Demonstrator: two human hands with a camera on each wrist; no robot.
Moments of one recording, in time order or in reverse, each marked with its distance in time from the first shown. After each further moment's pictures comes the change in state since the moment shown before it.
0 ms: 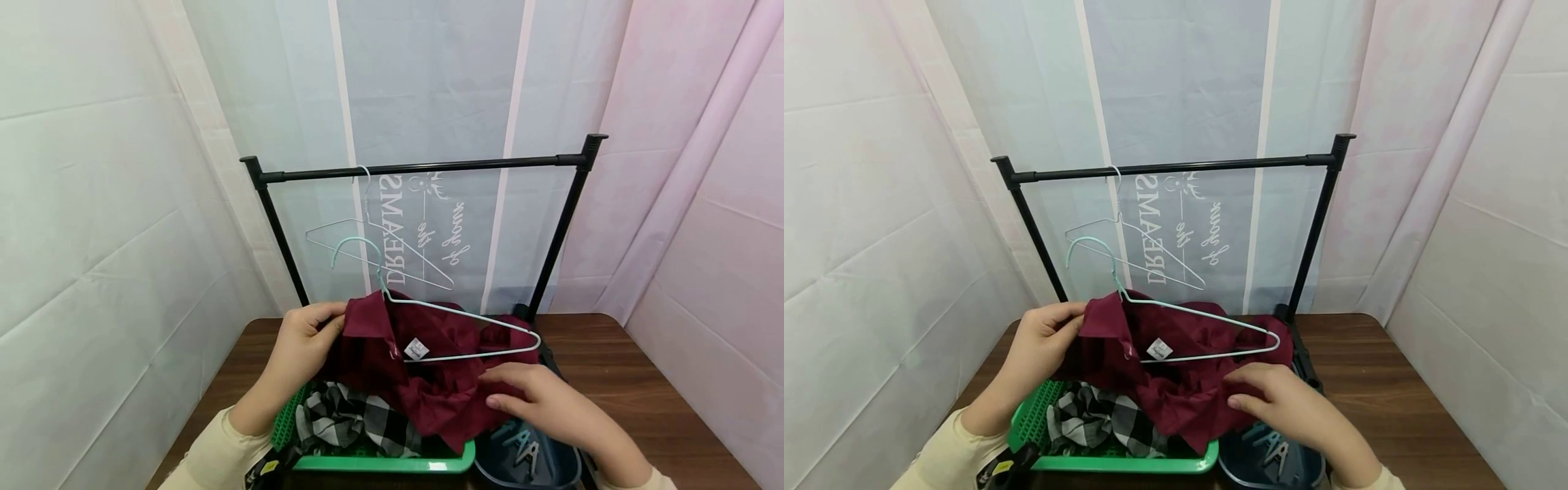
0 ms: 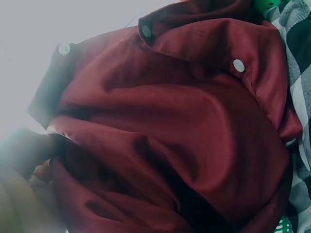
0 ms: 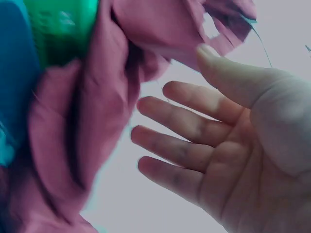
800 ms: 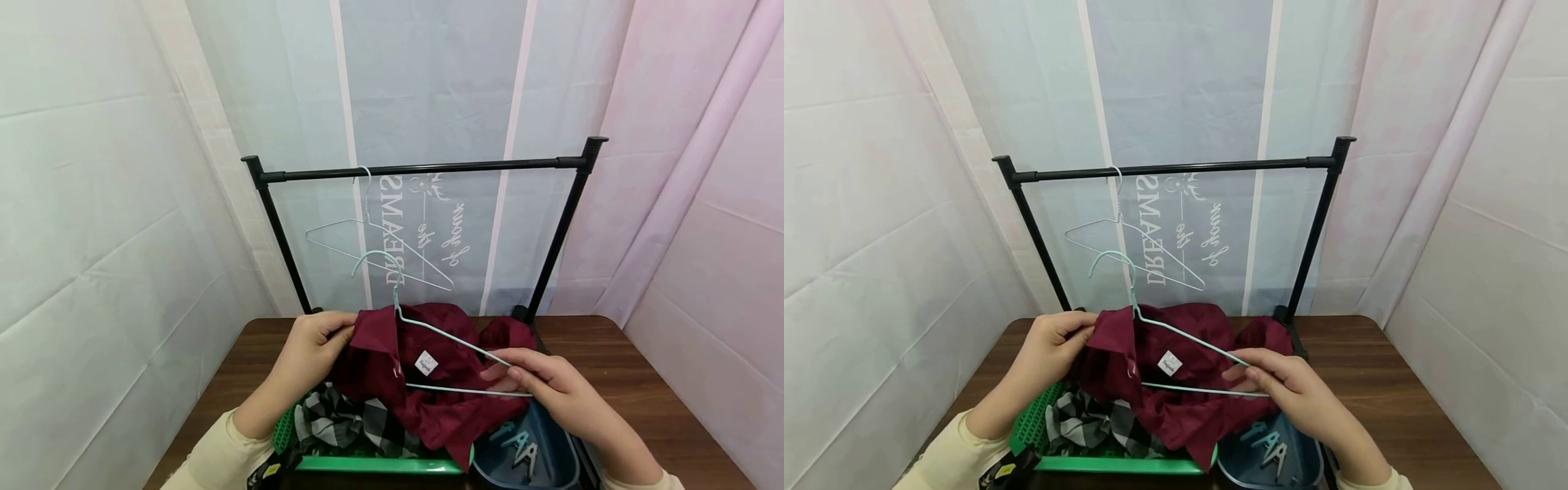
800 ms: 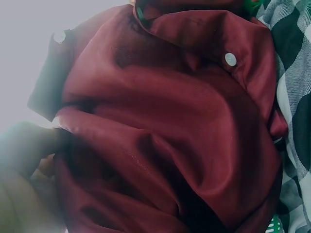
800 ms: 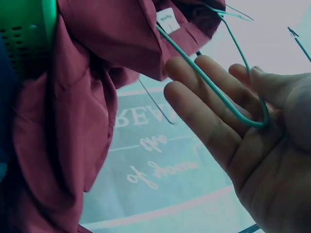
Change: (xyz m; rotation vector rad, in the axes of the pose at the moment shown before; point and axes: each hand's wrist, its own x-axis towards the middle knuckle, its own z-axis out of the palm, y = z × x) left_hand -0.006 -0.007 0.007 0.070 -0.098 0.086; right_hand -0.004 0.004 -0.010 0.587 0.095 -0.246
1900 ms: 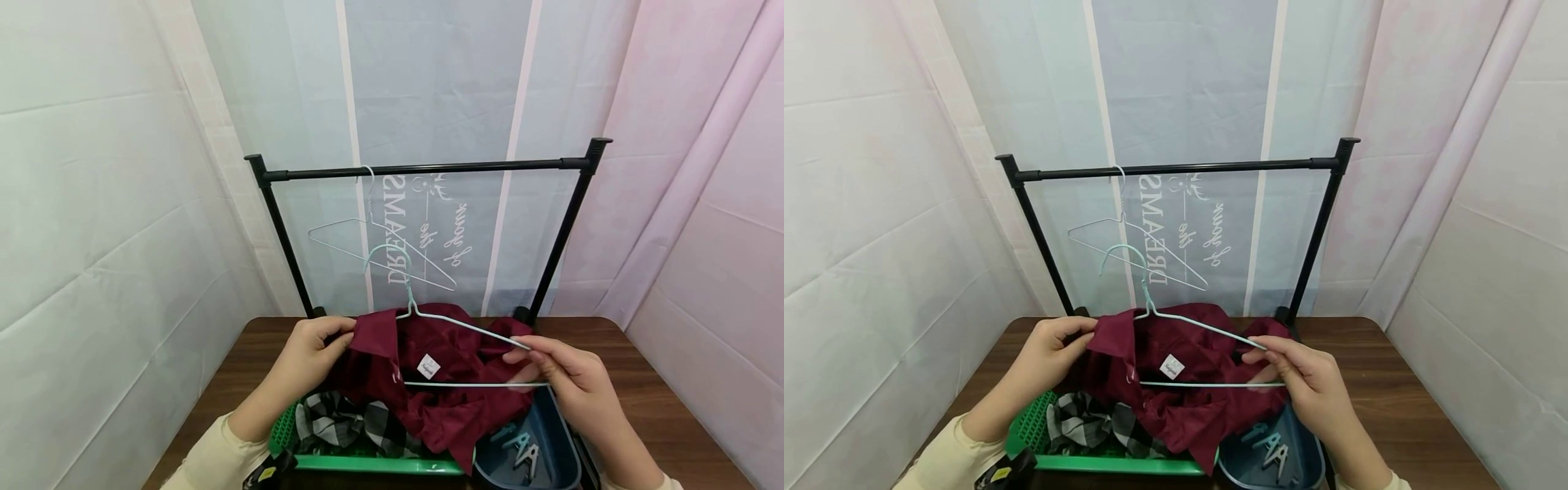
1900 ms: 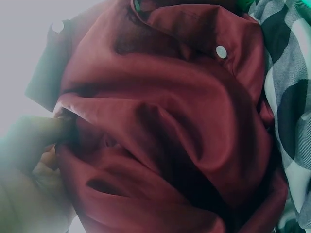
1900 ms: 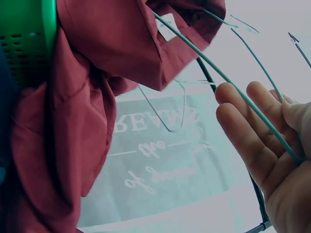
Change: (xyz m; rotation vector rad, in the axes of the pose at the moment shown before) left_hand -0.008 -0.006 -0.004 -0.043 -0.061 -0.034; right_hand 0.004 -0.002 0.002 -0.114 0.326 -0.325
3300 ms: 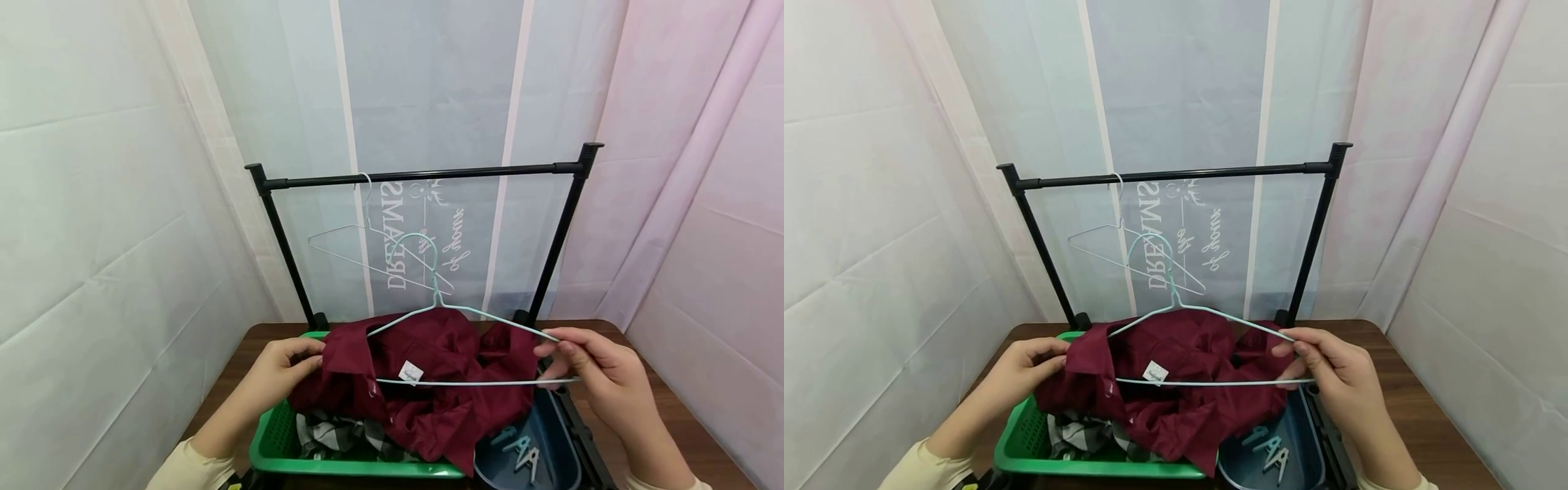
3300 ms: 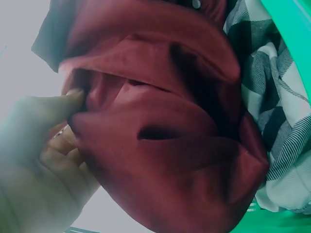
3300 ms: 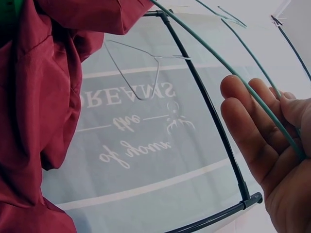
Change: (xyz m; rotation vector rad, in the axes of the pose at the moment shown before) left_hand -0.037 -0.038 -0.030 -0.047 -0.149 -0.269; right_hand 0.000 -0.014 -0.033 0.064 0.084 -0.007
